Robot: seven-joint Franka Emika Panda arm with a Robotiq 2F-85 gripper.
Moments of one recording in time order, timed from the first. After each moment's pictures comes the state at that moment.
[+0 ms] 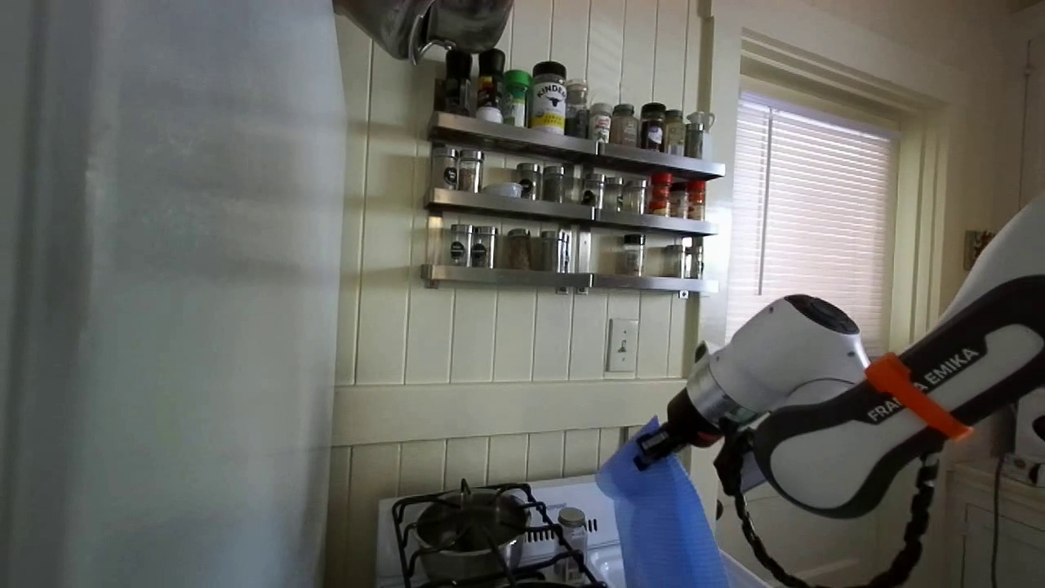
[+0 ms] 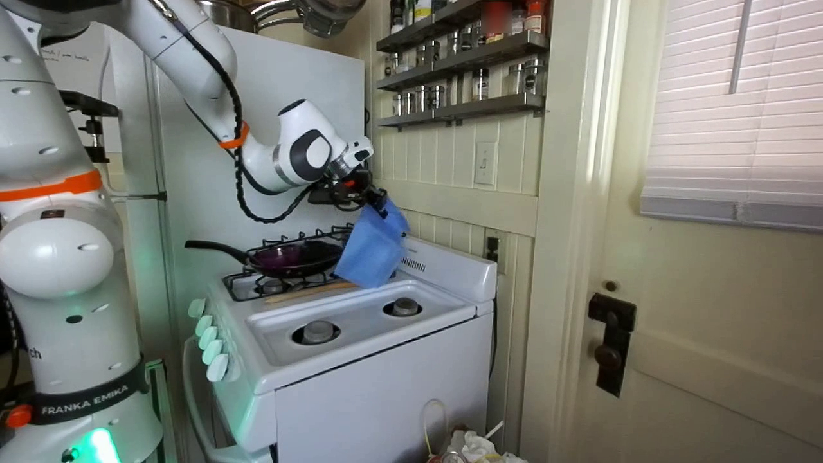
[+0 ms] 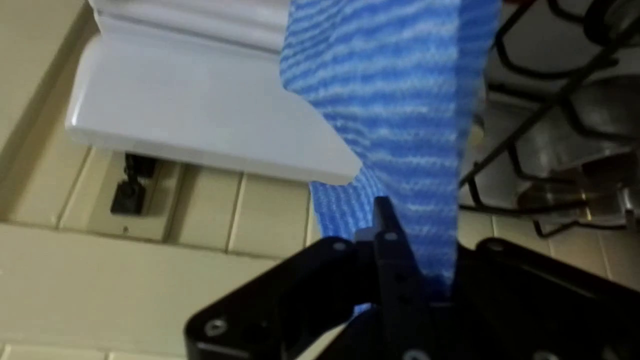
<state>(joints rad) 0.01 -0.24 0.14 -2.59 -0.32 3.15 0.22</state>
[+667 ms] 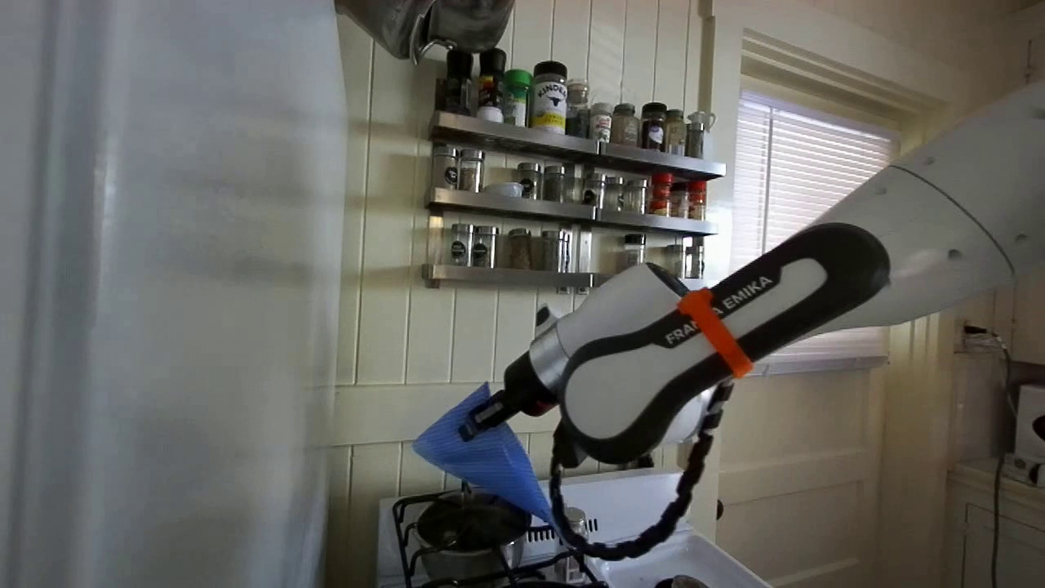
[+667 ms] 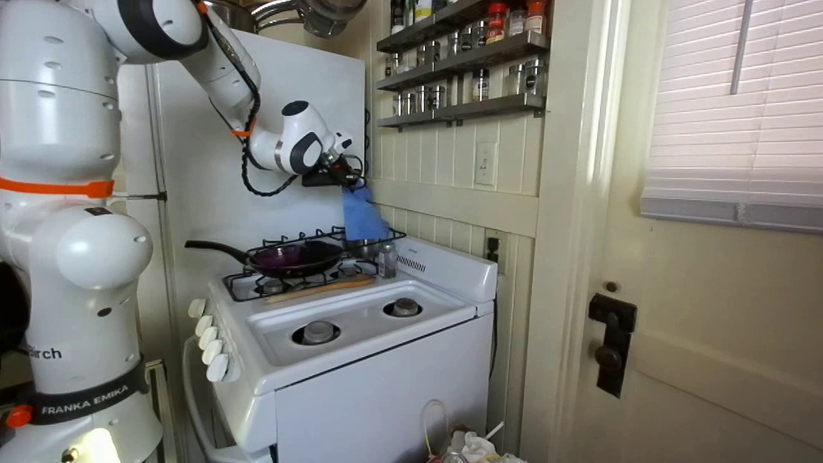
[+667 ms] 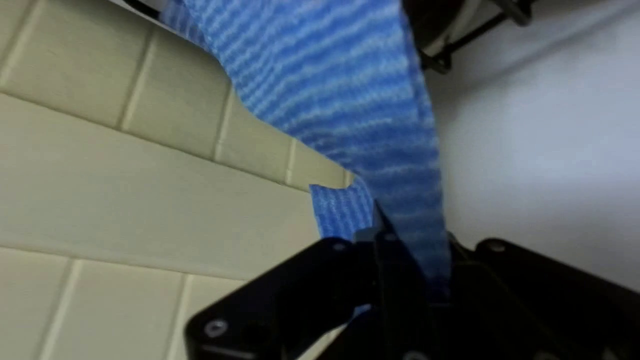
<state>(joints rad) 0.41 0.08 0.15 -2.17 0.12 3.15 -0.28</state>
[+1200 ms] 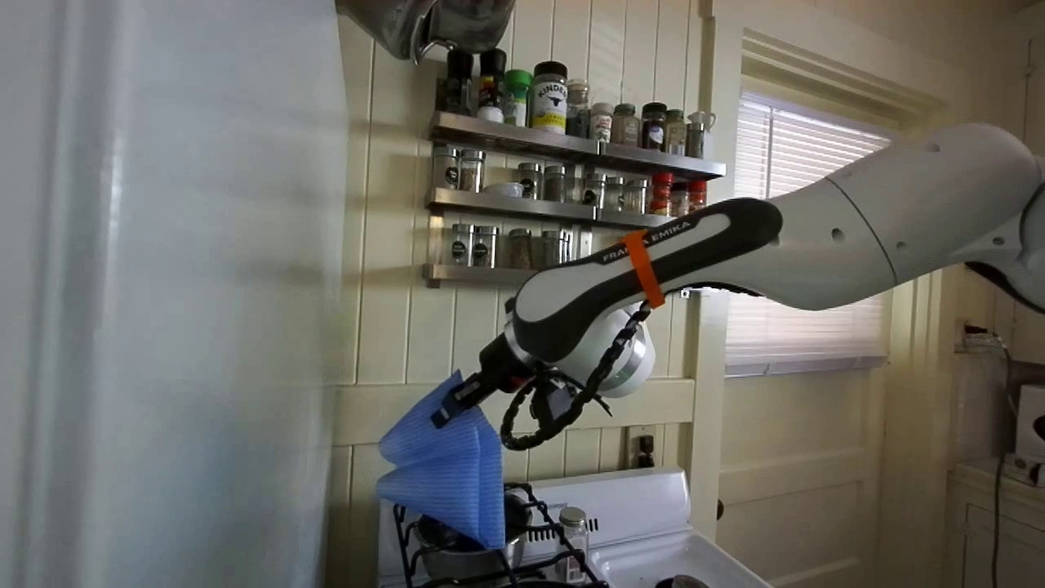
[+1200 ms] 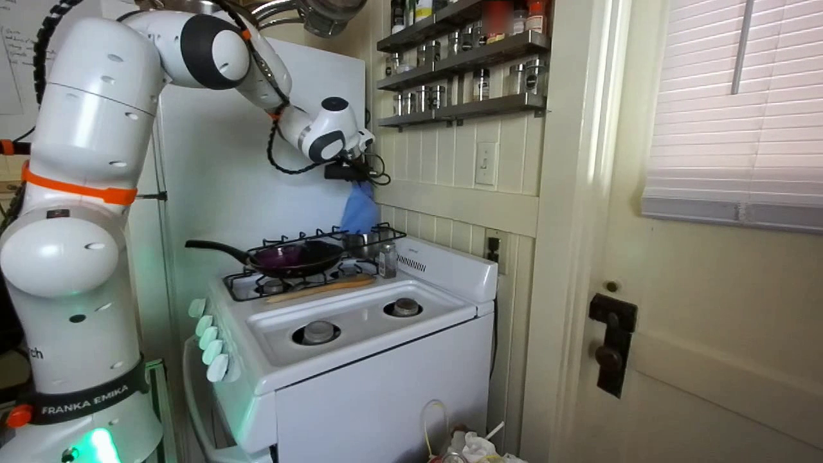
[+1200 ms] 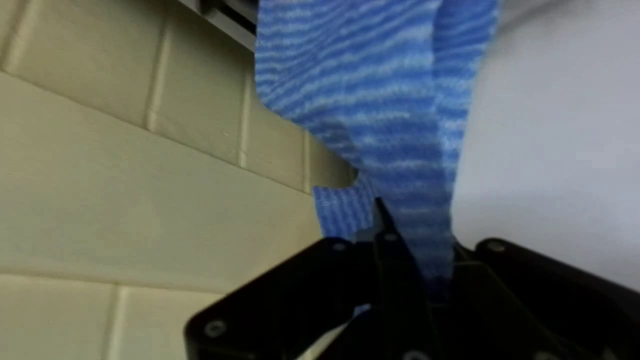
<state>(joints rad) 0.04 0.27 0.52 -1.85 0.41 2.87 -0.71</state>
